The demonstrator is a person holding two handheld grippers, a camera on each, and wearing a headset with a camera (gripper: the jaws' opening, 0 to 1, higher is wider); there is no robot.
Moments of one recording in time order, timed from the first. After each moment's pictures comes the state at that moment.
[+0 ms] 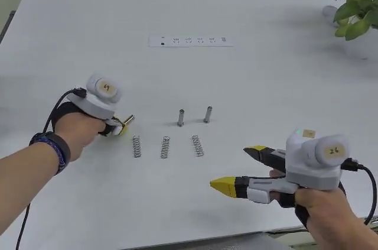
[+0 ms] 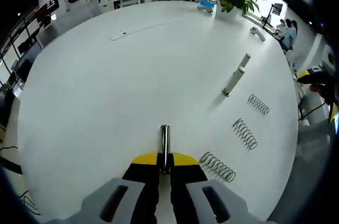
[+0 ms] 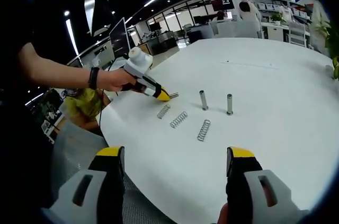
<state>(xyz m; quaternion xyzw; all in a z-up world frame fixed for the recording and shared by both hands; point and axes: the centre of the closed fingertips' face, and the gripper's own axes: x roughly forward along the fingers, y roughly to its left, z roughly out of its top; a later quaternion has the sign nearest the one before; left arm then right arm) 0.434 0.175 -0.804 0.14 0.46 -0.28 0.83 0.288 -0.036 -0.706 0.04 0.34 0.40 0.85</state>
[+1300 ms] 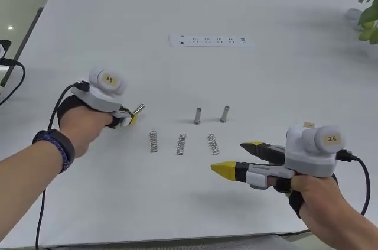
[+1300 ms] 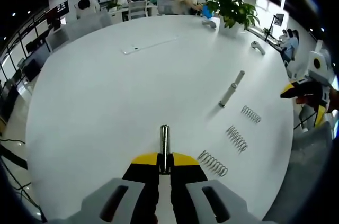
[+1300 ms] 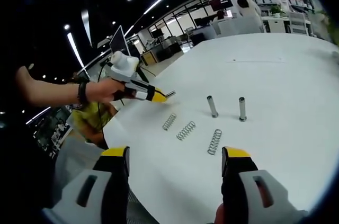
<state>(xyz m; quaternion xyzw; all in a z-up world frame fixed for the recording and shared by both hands) 0.430 0.193 -0.765 0.11 0.41 -0.27 0.86 0.314 -0.005 -0.714 0.10 0.34 0.42 0.84</state>
